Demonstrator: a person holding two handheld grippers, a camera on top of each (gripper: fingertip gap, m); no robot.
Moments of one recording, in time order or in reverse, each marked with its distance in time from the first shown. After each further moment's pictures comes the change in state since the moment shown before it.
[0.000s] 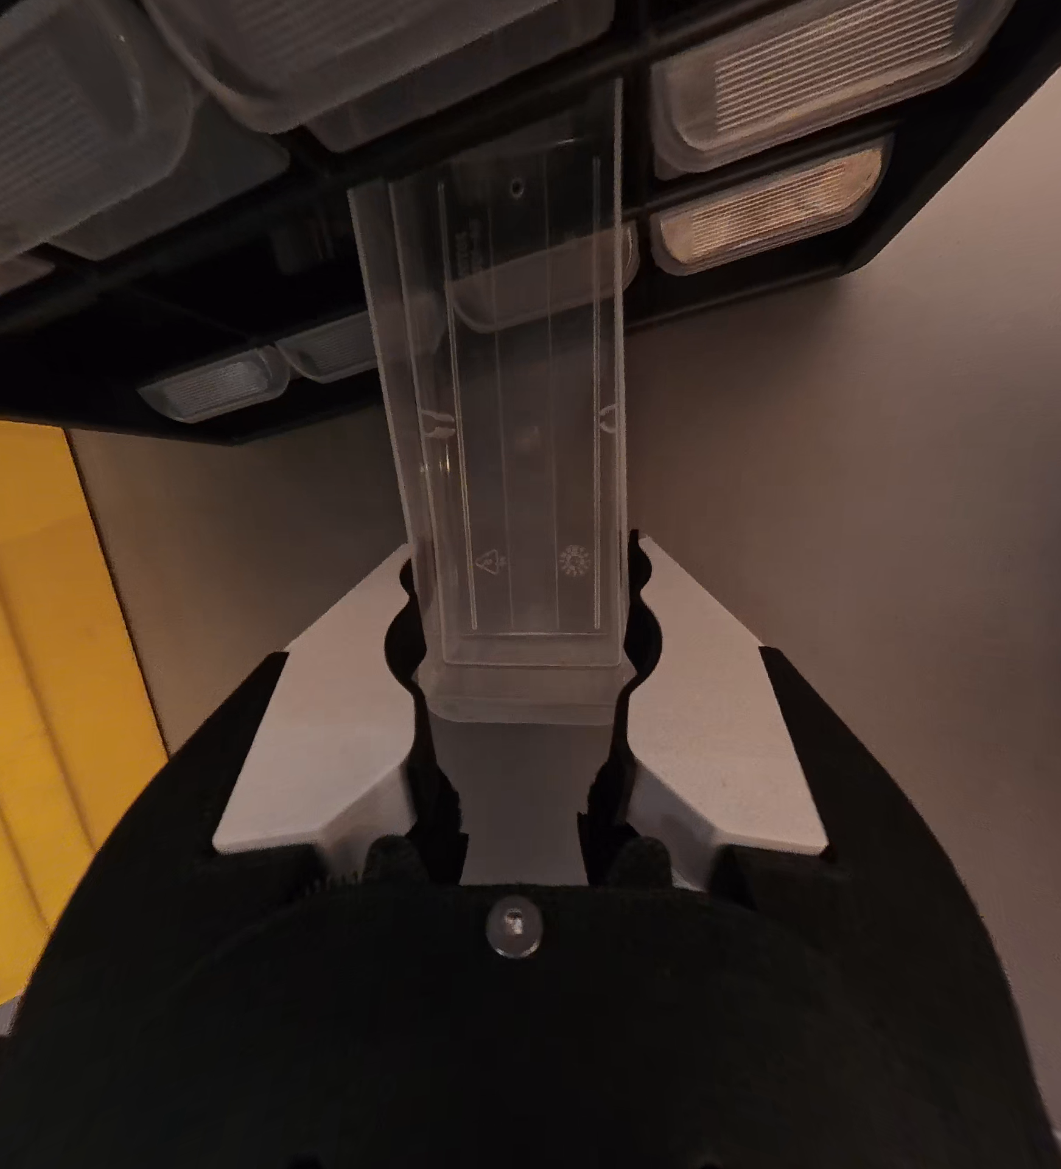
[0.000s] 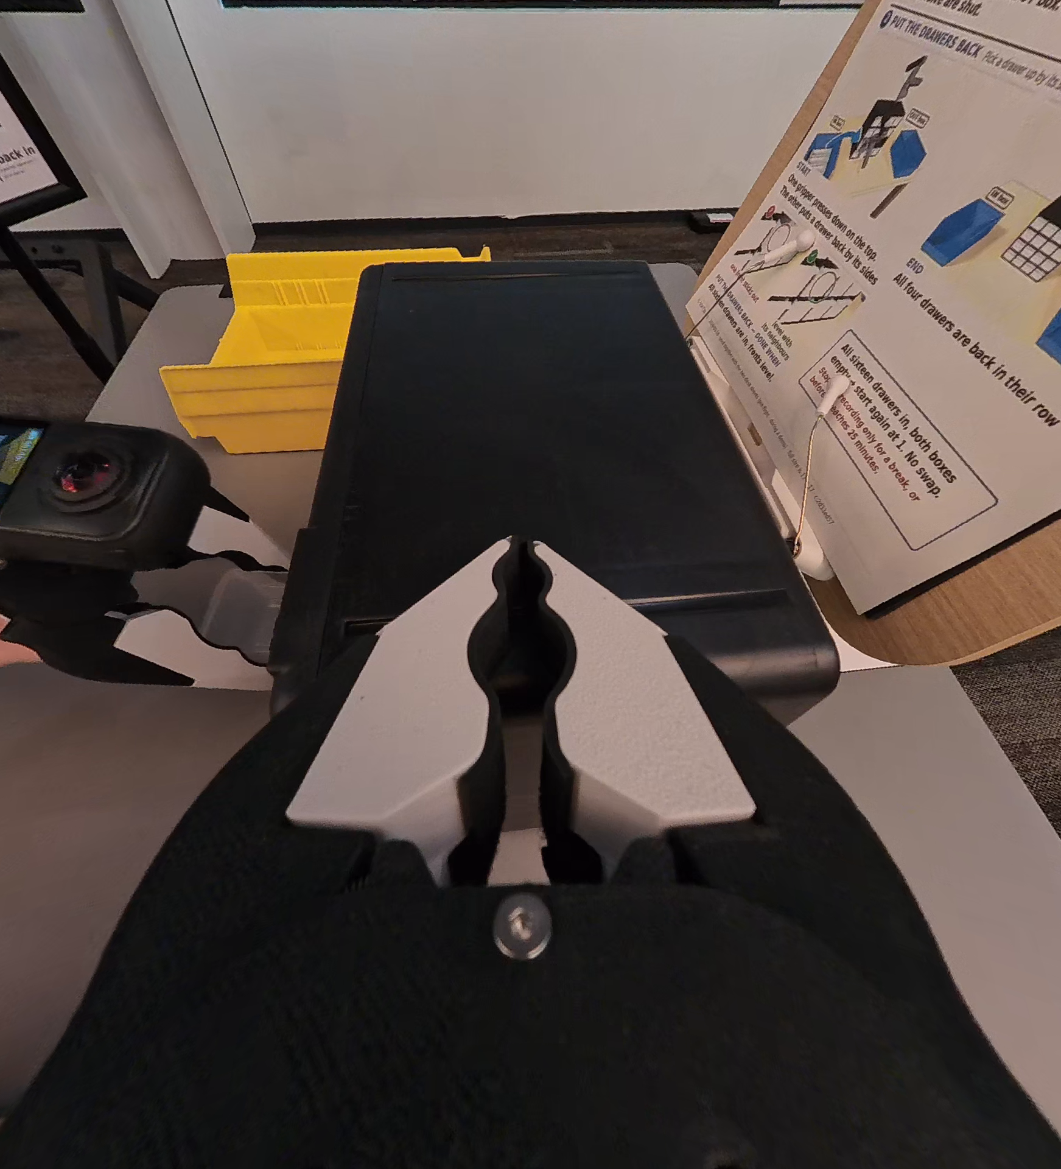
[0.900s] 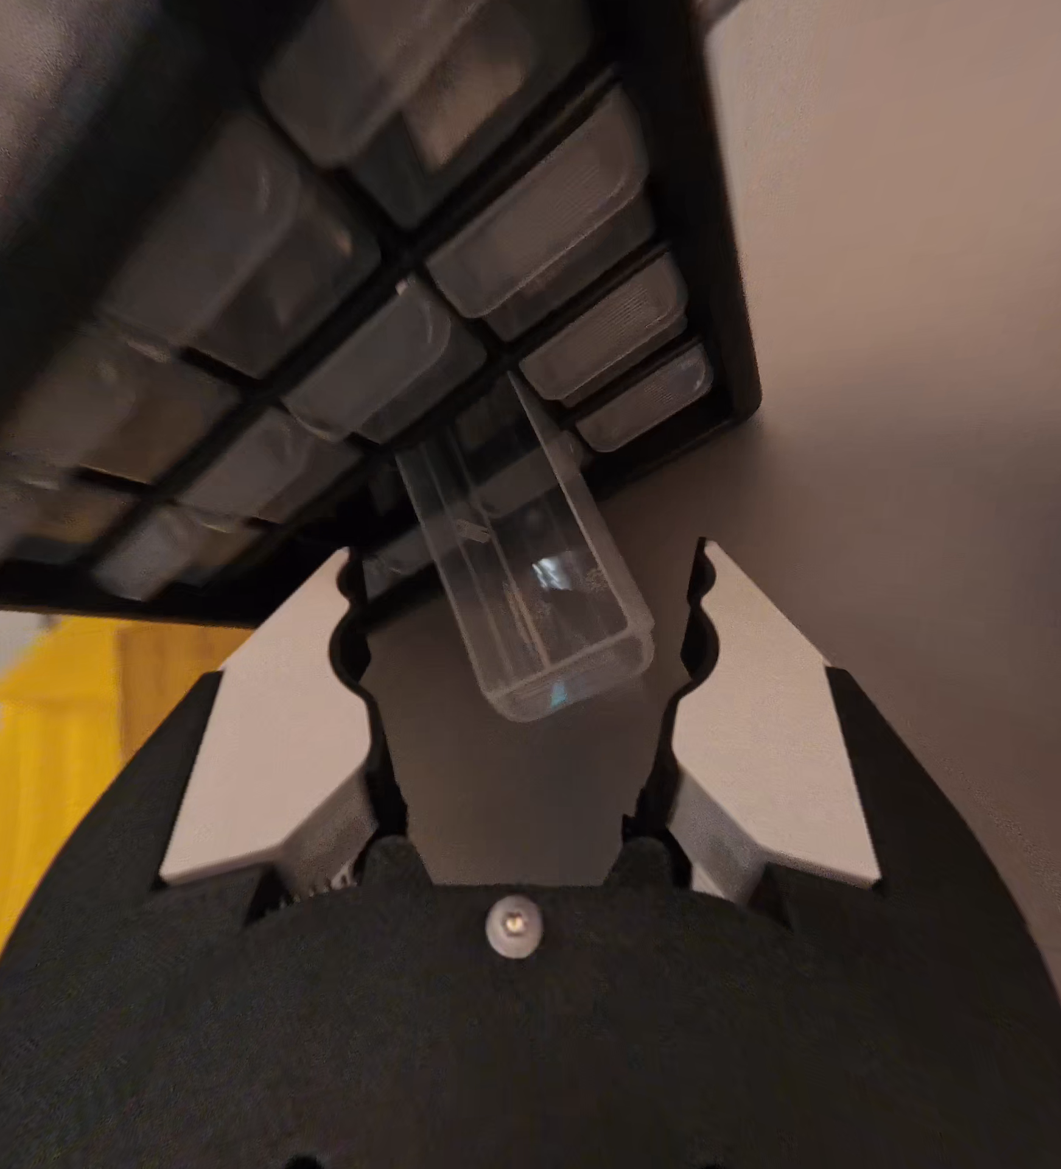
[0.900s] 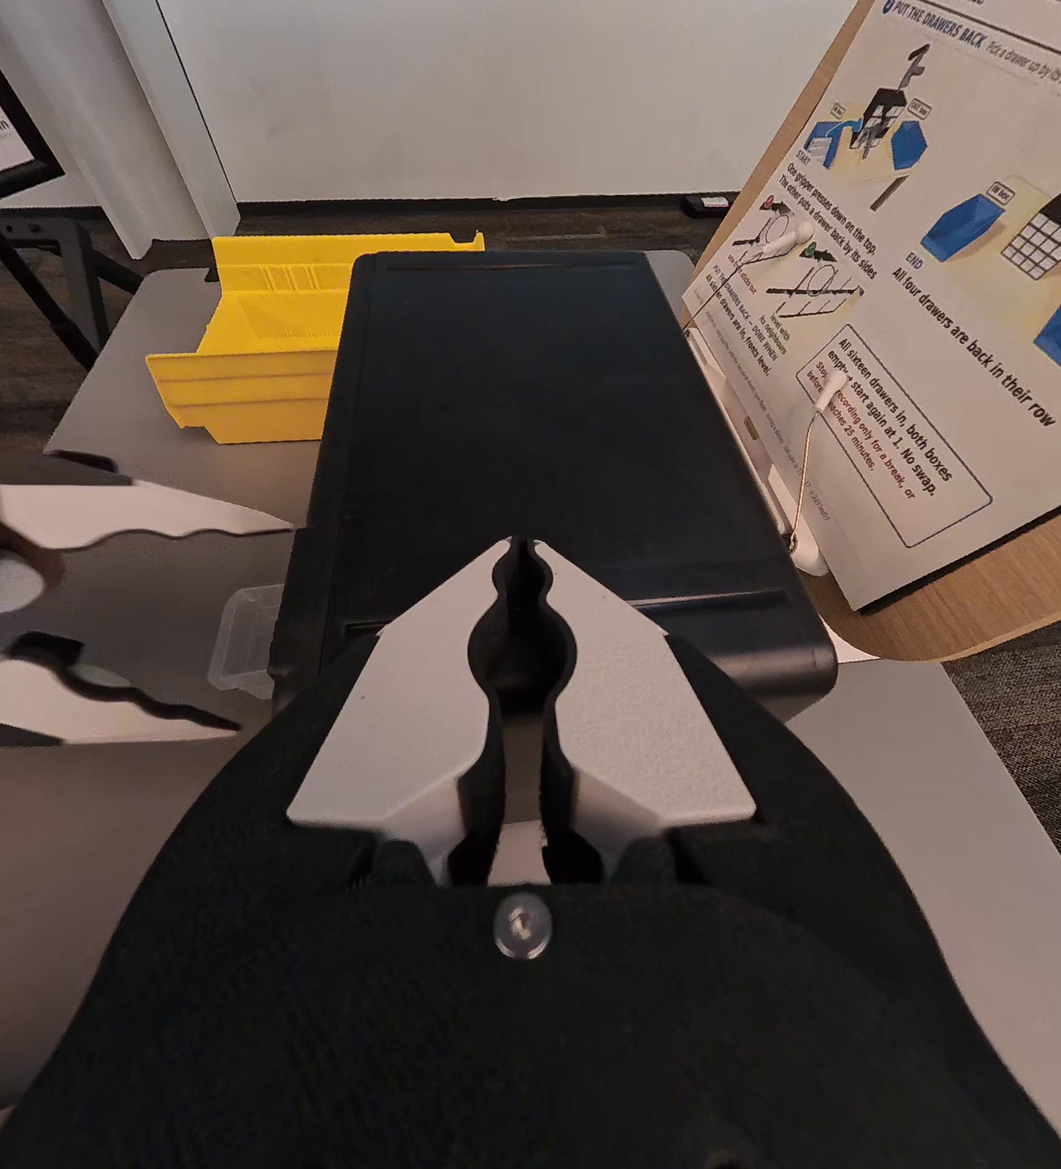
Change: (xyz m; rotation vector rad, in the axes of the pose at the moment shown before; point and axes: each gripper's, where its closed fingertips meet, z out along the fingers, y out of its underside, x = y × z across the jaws) left arm 0.017 -0.044 -0.046 0.465 -0.175 0.327; right arm 0.000 0.000 0.001 -0.024 0.014 -0.008
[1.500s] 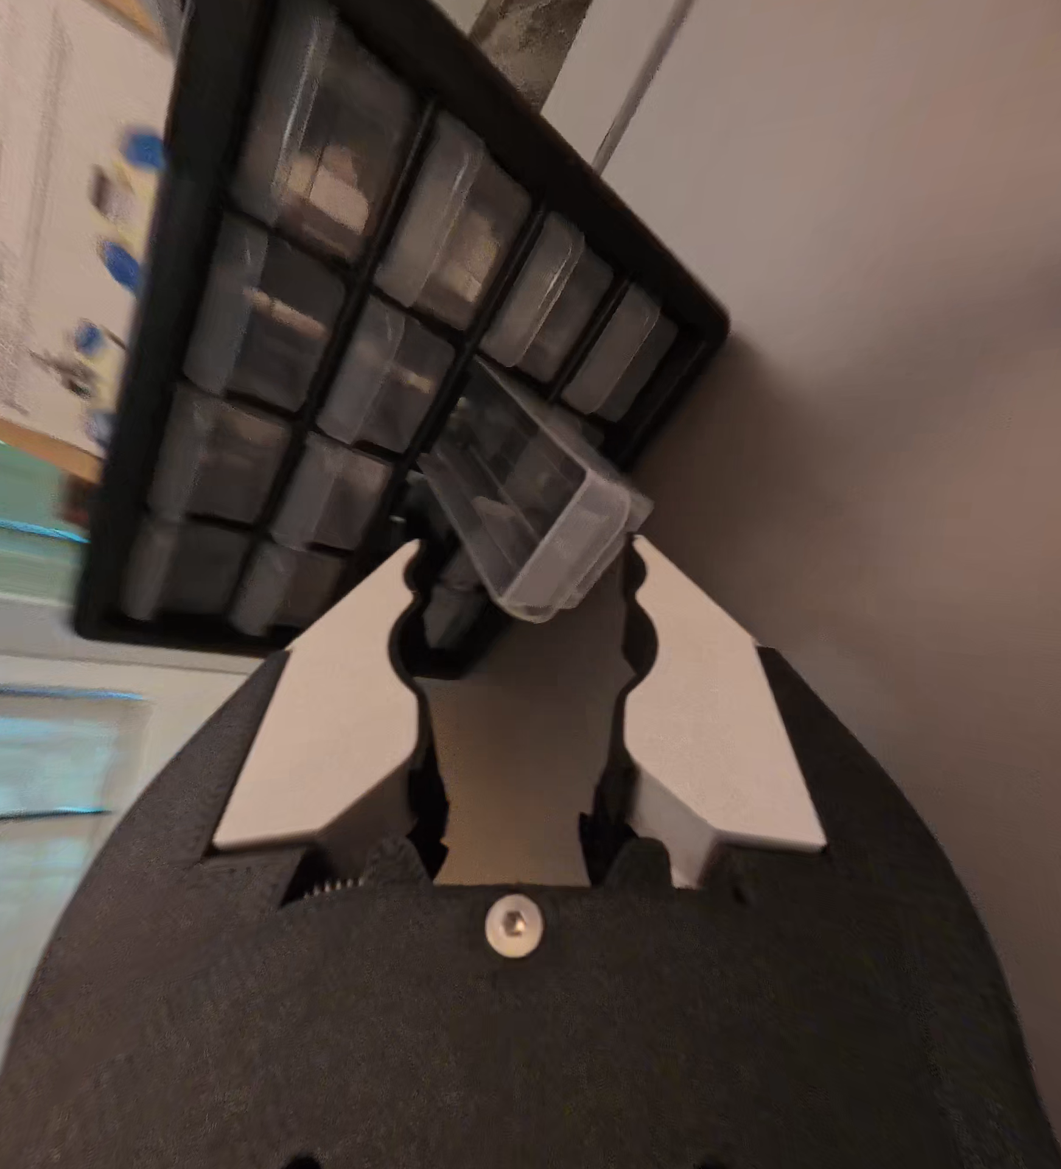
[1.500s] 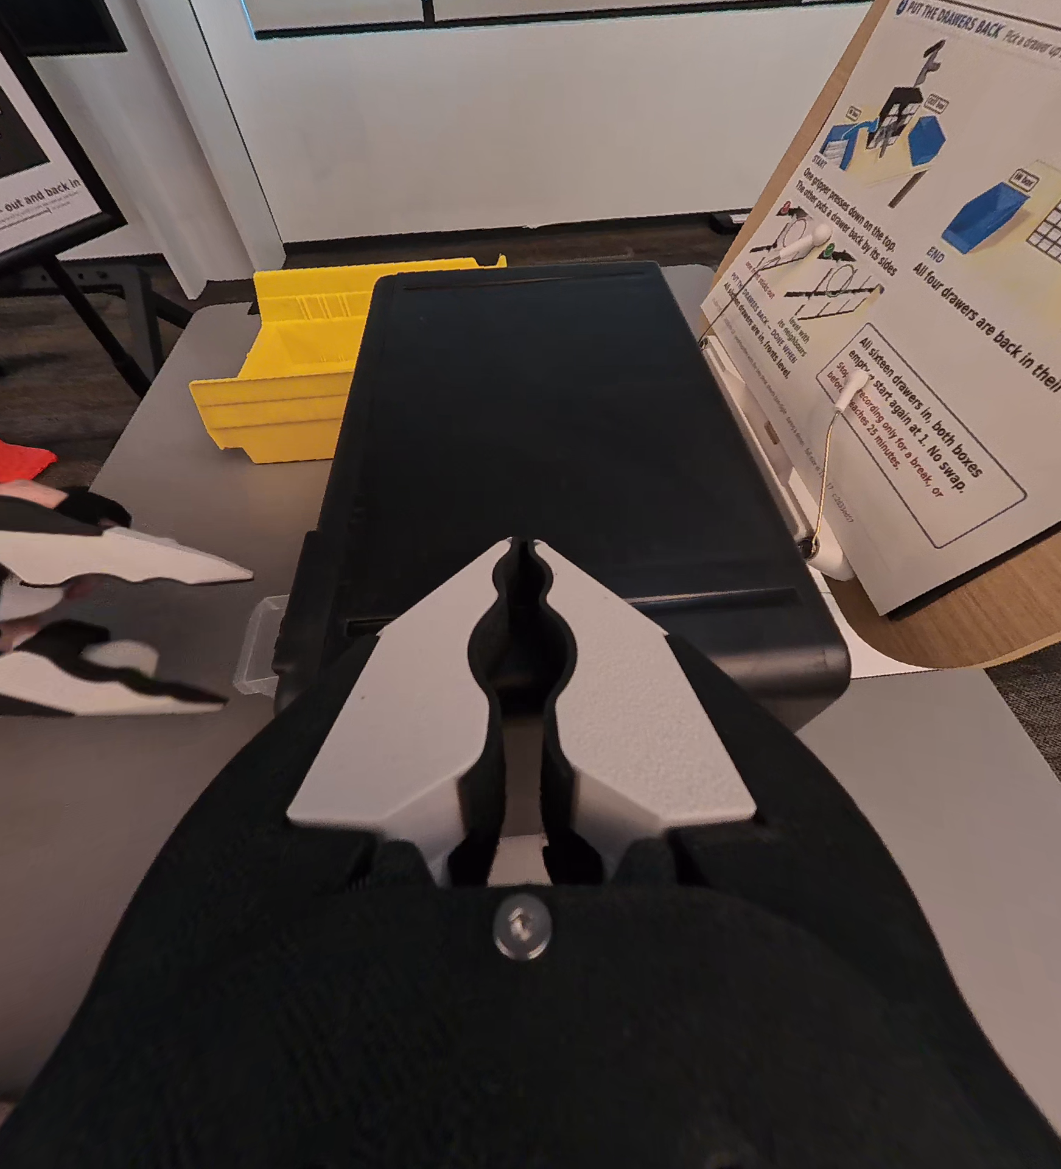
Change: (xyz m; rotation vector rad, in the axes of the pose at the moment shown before) left arm 0.011 0.026 -0.025 0.248 -0.071 0.269; right arm 0.000 0.000 -0.001 0.037 -0.054 0.041
